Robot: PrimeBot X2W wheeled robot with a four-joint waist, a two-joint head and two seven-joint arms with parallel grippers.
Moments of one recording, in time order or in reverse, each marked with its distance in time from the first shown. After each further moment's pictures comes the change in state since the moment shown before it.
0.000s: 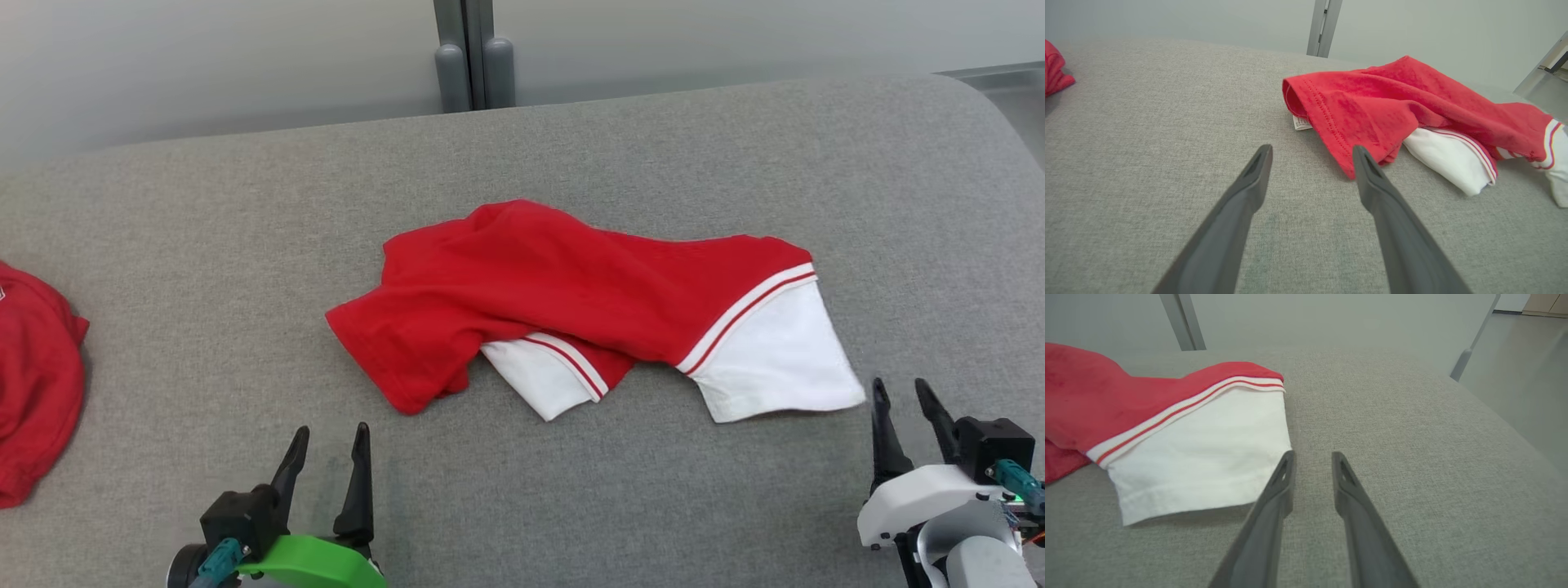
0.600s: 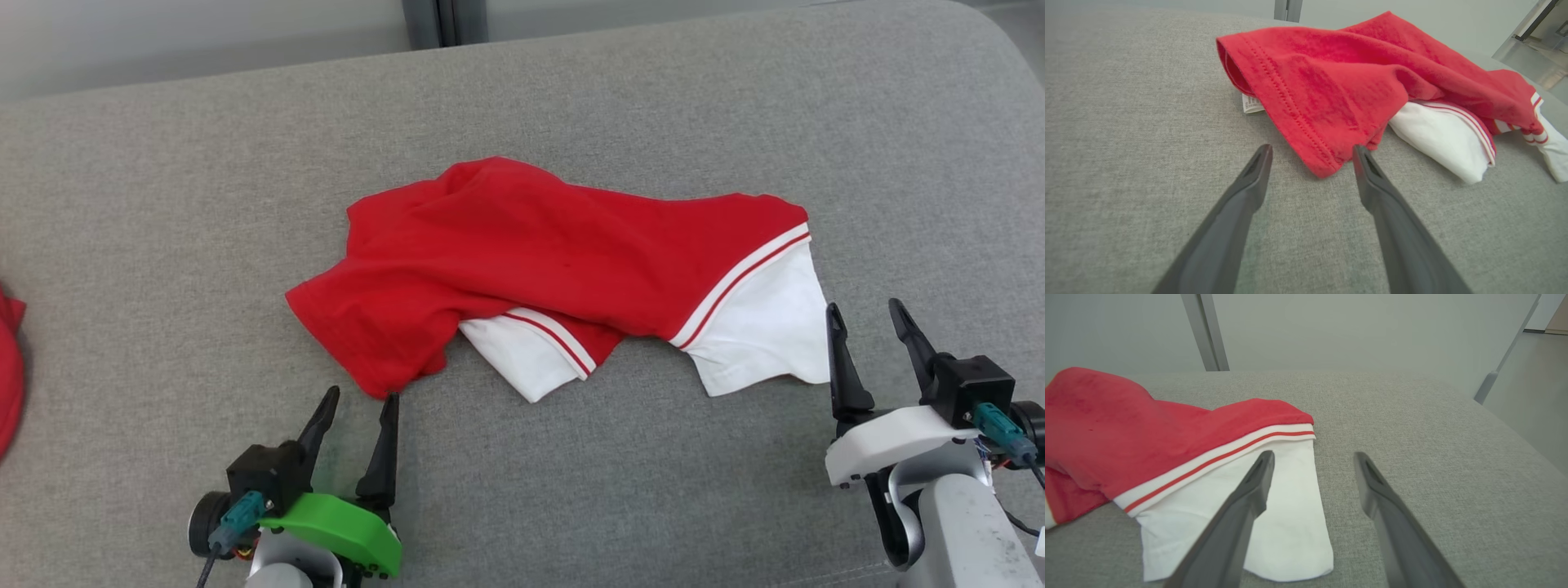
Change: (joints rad) left arm -0.107 0.040 -0.115 0.053 -0.050 0.000 0.000; right arm -0.075 0.001 0.088 -0.106 0.024 0.000 0.000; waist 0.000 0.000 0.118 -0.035
